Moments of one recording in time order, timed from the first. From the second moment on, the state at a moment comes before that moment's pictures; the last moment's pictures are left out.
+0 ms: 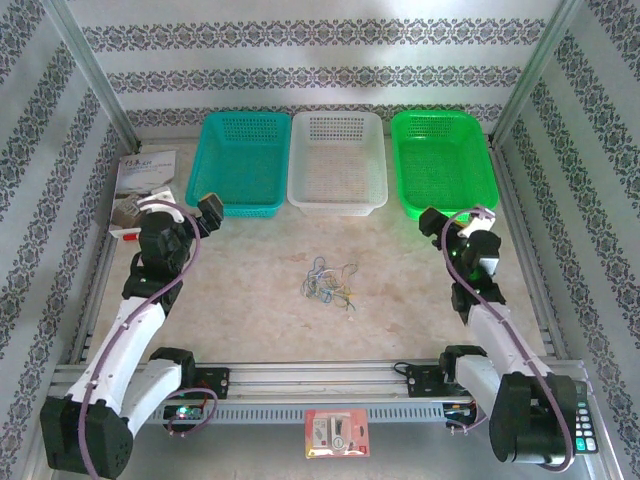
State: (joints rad) left arm -0.10 0.87 0.62 -0.02 -0.10 -0.43; right arm -0.05 0.94 0.36 0.34 -0.21 0.63
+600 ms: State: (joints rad) left arm -0.45 1.03 0.68 -0.24 -0.14 -0.58; right arm 0.36 1.05 0.49 -0.05 -0.41 0.68
